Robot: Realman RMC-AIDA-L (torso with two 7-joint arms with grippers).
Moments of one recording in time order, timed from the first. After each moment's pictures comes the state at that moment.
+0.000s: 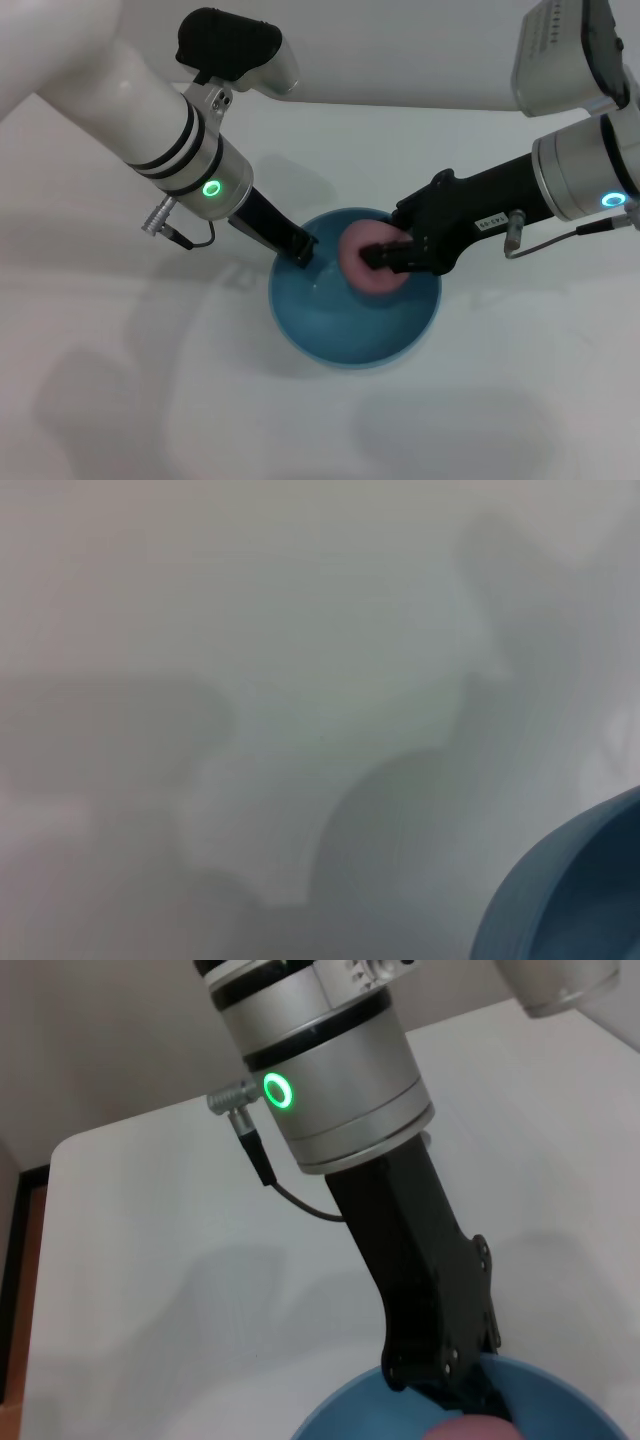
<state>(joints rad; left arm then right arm) -0.76 -2.07 1.47 0.94 2.45 1.29 -2.73 0.70 2.08 -1.36 -1.06 -2.09 -1.42 2.02</state>
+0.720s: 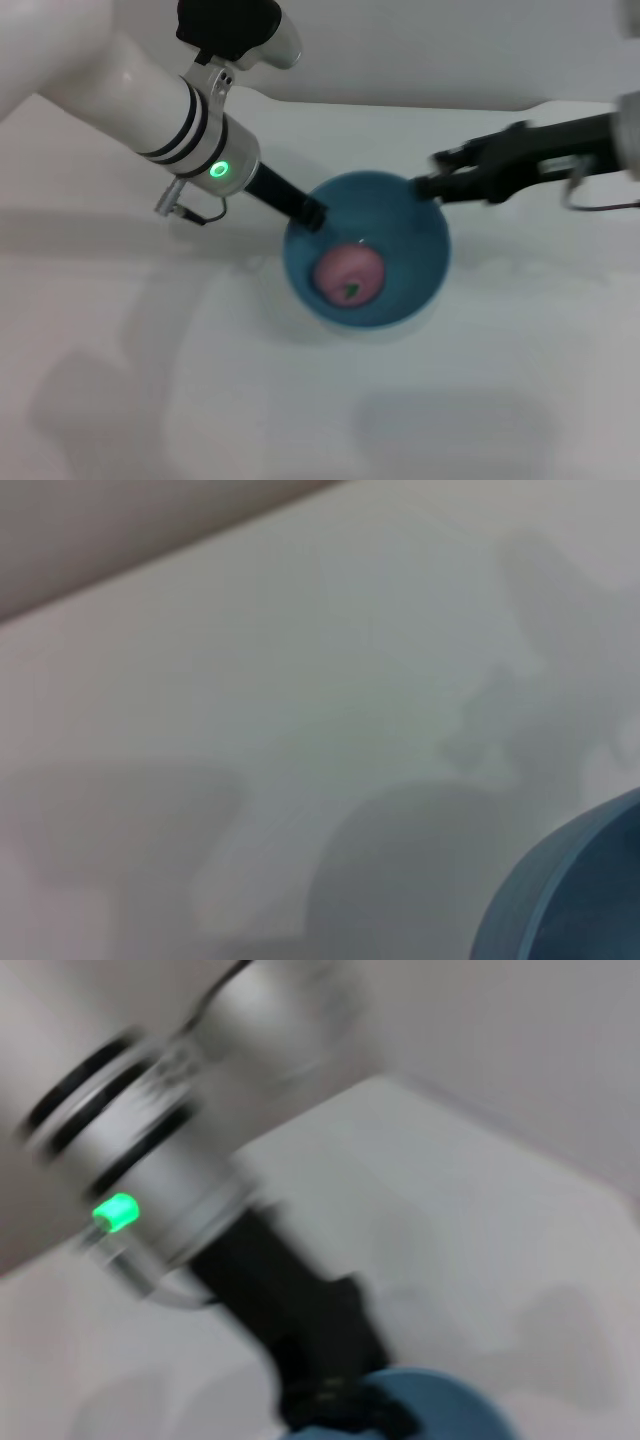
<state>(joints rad) -0.74 -2.07 1.48 0.95 2.40 1.14 -2.67 0.64 2.08 -1.10 -1.08 -2.09 -1.42 2.11</state>
